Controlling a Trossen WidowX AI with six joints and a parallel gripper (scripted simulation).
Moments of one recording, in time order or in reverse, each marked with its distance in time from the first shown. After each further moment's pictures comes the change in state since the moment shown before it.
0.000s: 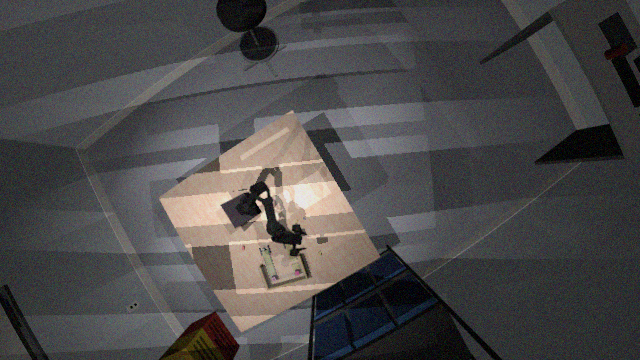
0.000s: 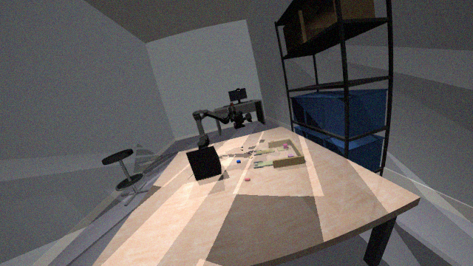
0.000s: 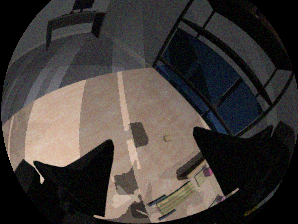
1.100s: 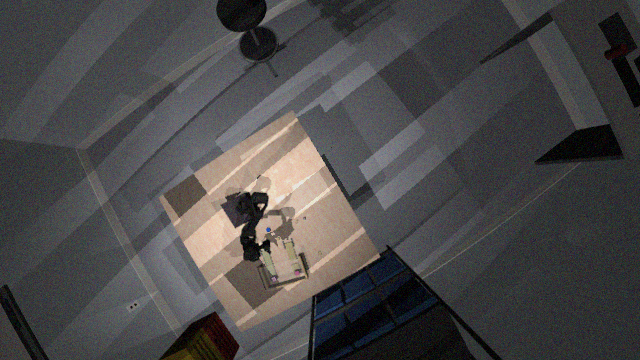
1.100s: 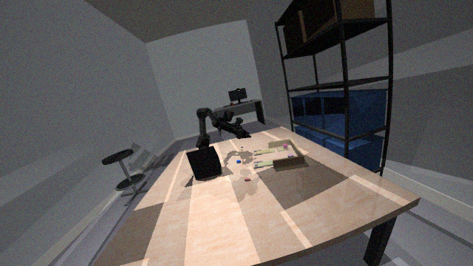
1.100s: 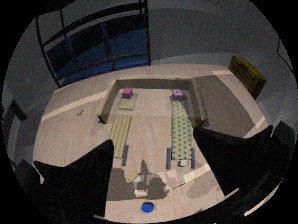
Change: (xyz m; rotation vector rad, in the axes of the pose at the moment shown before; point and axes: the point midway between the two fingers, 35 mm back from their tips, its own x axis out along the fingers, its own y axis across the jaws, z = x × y) arm -0.173 -0.090 -0.204 0.896 0.192 -0.574
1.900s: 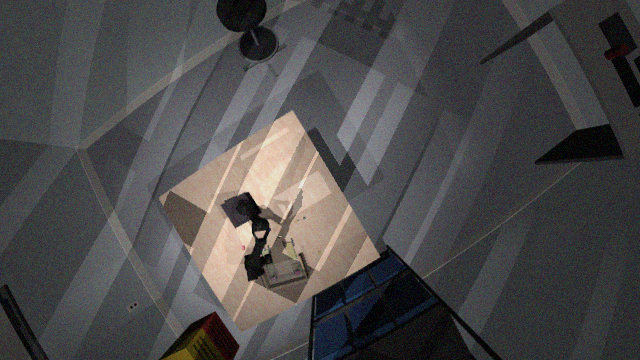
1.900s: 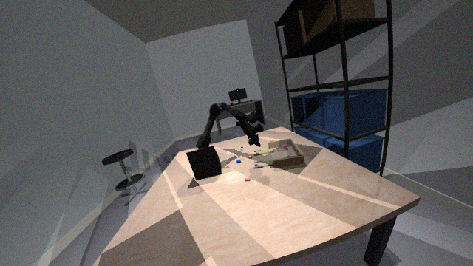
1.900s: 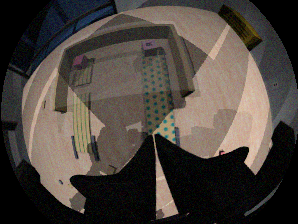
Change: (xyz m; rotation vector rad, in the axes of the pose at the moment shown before) arm 0.084 -0.059 -0.015 0.154 0.544 -0.101
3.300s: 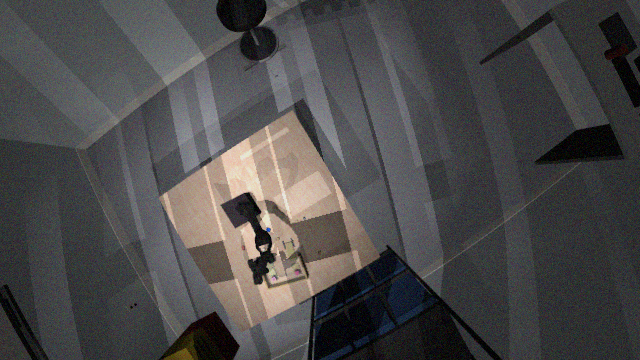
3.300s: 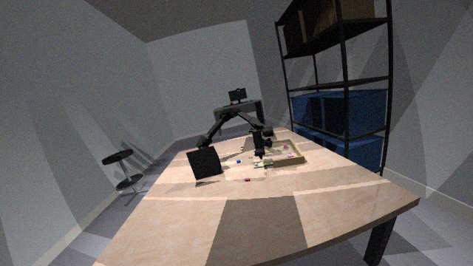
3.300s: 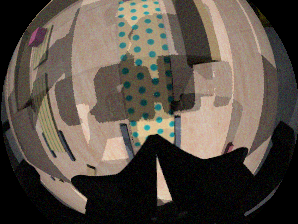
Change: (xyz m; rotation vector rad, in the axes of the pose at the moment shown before) arm 0.078 -0.018 -0.027 0.028 0.409 -0.024
